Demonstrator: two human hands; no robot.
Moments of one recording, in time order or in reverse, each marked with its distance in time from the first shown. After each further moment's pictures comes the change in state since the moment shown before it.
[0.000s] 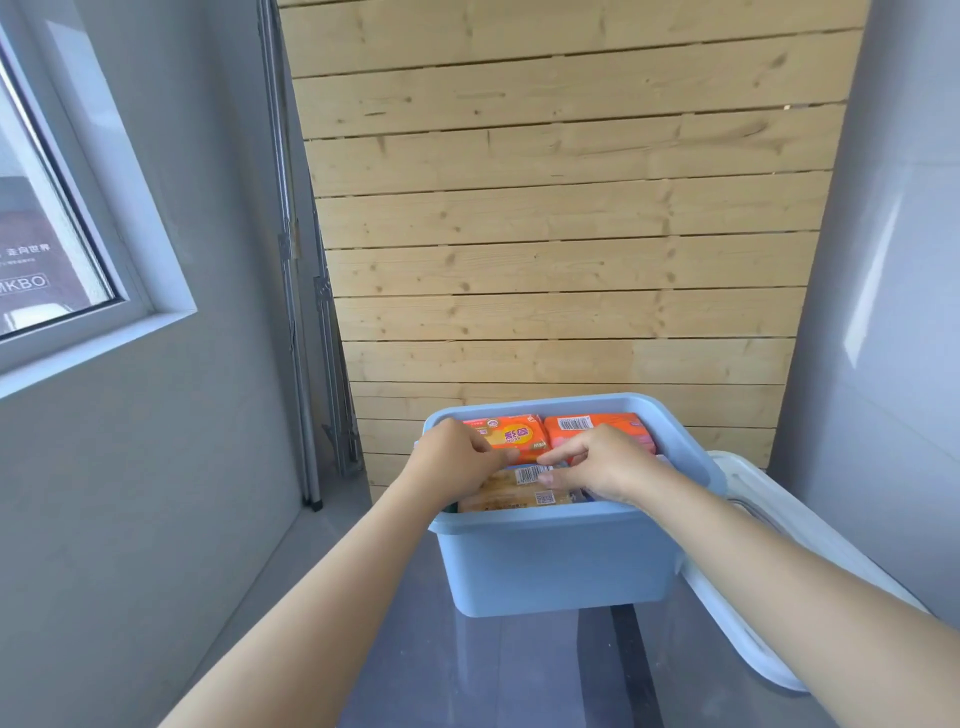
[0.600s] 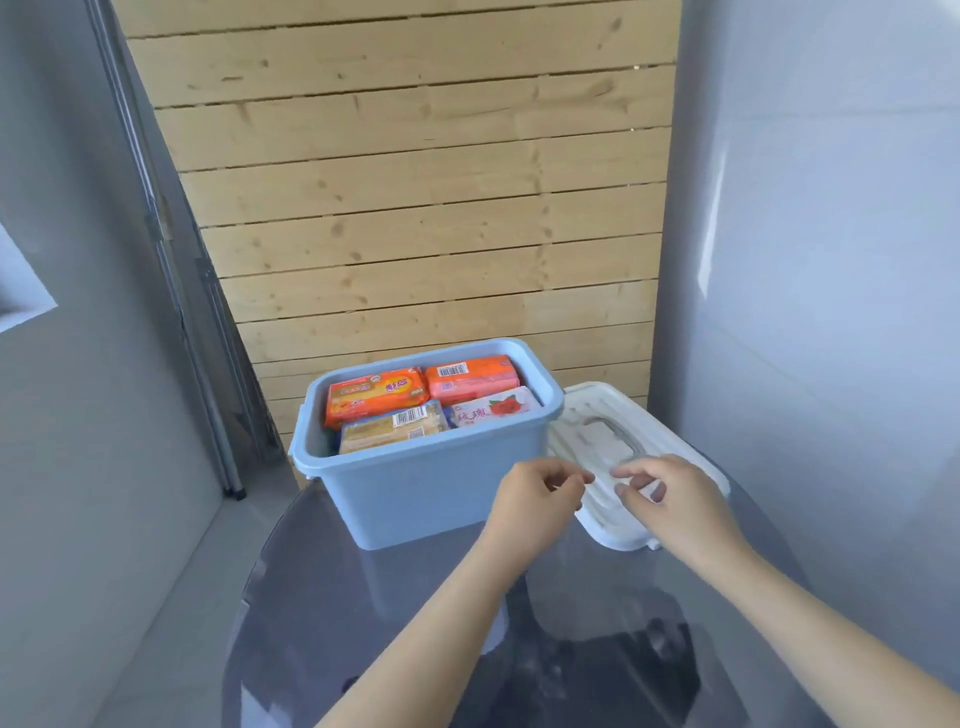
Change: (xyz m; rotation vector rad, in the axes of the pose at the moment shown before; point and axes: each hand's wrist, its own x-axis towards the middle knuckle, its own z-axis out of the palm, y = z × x) left_hand -0.098 0.076 0.157 -0.418 -0.250 0.204; right_hand -0.160 0.141 -0.029 -0.017 0.507 0.125
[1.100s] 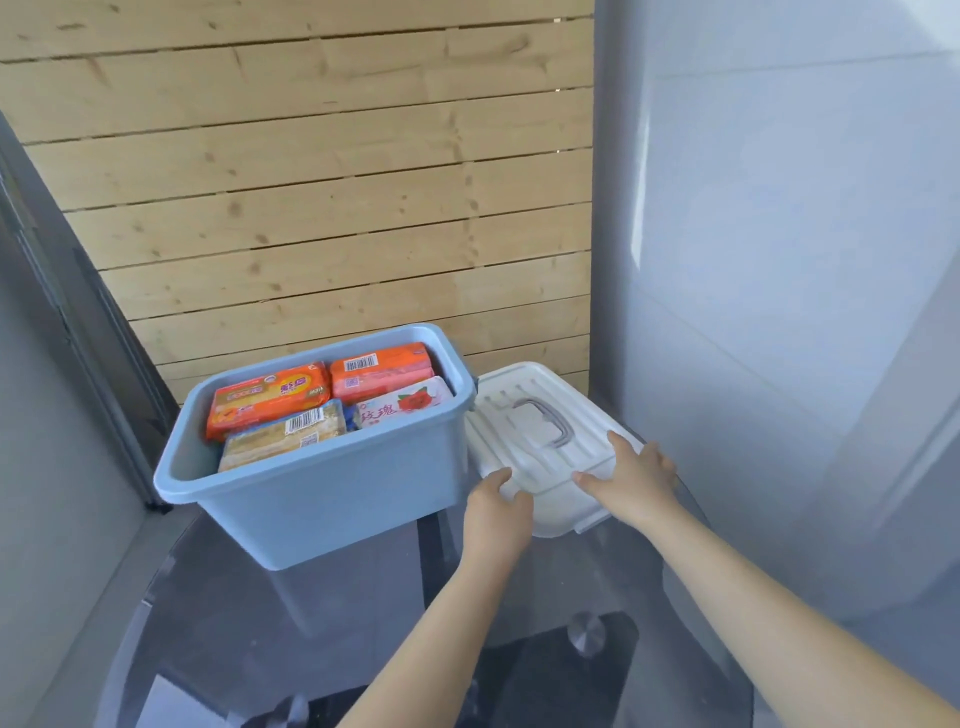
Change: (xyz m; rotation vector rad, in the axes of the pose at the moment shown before) left_hand 0.041 -0.030 0.078 -0.056 0.108 -0.292; right_hand 0.050 0.080 0.006 -0.311 -0.159 0.448
